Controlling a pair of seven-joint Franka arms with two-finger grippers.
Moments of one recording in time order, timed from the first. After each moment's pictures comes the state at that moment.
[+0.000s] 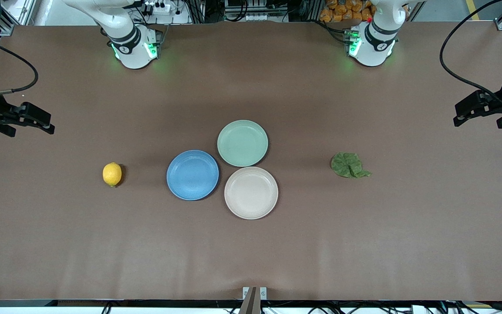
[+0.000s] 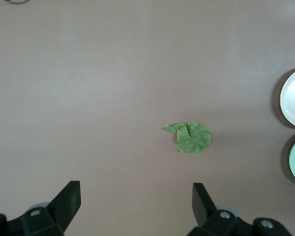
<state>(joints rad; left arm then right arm) 0.13 0.09 -0.22 -1.40 0.03 1.54 -0.01 0.03 0.11 0.00 -1.43 0.03 1.55 -0.02</state>
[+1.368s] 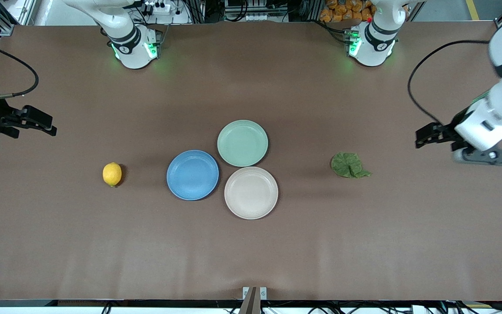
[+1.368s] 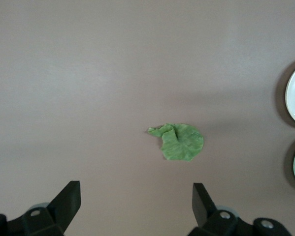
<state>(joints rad) 0.12 0.13 -0.26 -1.67 -0.01 1.80 -0.07 0.02 0.12 -0.01 -1.45 0.05 1.55 -0.02</state>
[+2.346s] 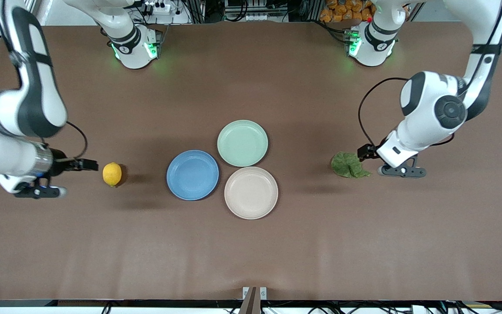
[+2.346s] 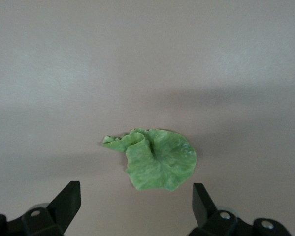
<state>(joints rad) 0.06 0.25 -0.30 -2.08 -0.01 2.32 -0.14 -0.01 0.39 -0.01 -1.69 0.06 1.89 -0.02</state>
